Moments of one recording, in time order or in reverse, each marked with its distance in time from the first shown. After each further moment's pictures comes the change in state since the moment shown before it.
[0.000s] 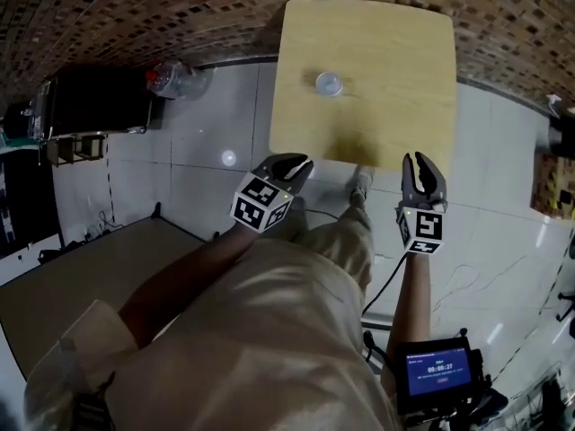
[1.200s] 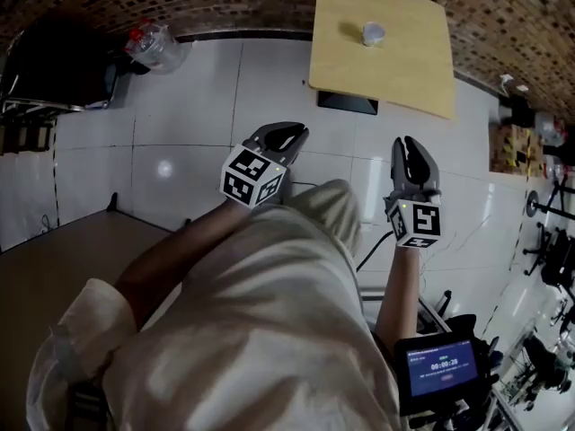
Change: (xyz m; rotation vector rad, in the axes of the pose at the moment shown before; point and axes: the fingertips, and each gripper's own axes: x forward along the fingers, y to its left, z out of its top) left arm -0.249 0.022 -0.162 -0.005 -0.356 -0.143; right arm -0.157 0.334 0.042 -0.143 -0.092 -0.080
